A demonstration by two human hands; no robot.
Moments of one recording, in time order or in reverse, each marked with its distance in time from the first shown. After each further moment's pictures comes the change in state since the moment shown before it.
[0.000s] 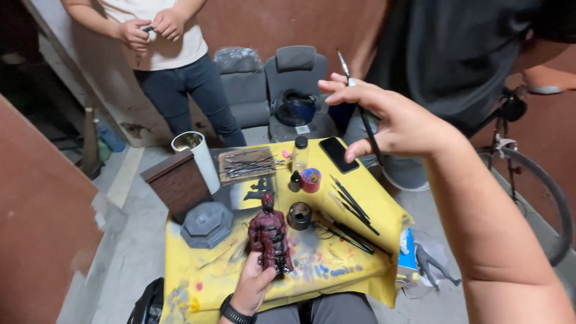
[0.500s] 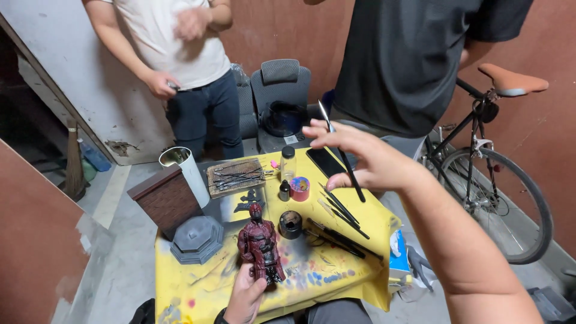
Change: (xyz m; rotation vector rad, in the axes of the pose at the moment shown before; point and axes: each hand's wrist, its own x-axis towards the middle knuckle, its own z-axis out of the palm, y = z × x) left_hand -0.003 -0.024 -0.032 -0.048 0.083 -0.055; right_hand -0.035 0.004 0.039 -0.038 0.044 -0.083
